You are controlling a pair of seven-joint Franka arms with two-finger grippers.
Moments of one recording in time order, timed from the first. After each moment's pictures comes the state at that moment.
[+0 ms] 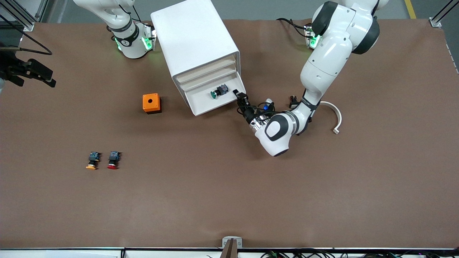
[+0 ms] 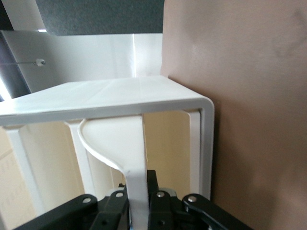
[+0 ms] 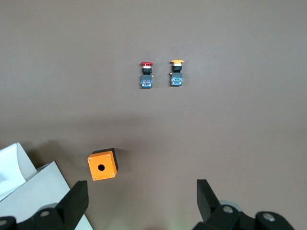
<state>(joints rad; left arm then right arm) -0.41 1.03 -0.17 -1.42 -1.01 1.44 -2.20 0.00 -0.11 -0.03 -1.66 -0.01 1.53 0.01</state>
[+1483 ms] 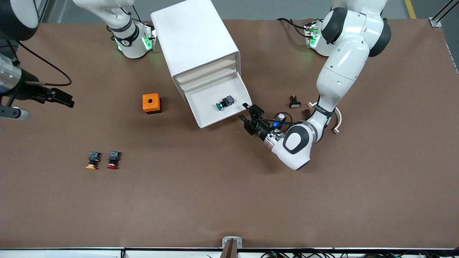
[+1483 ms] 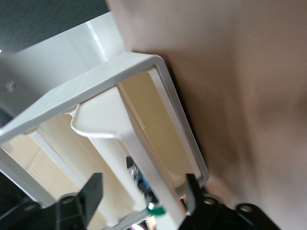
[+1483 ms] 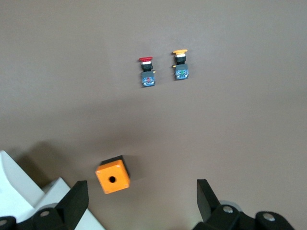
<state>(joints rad) -0.30 1.04 -0.17 -1.32 -1.02 1.47 -1.78 0.07 0.02 -0.03 -1.65 -0.01 1.57 0.26</state>
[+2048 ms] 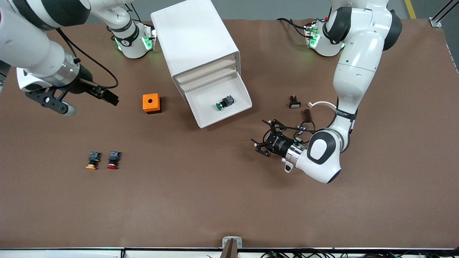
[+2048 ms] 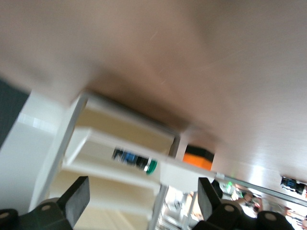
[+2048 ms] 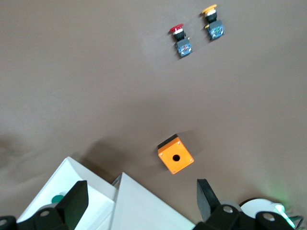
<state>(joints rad) -0.32 0.97 0.02 -1.21 -0.97 1.52 -1.11 0.27 0.02 -0.02 -1.64 0.06 1.57 0.74</state>
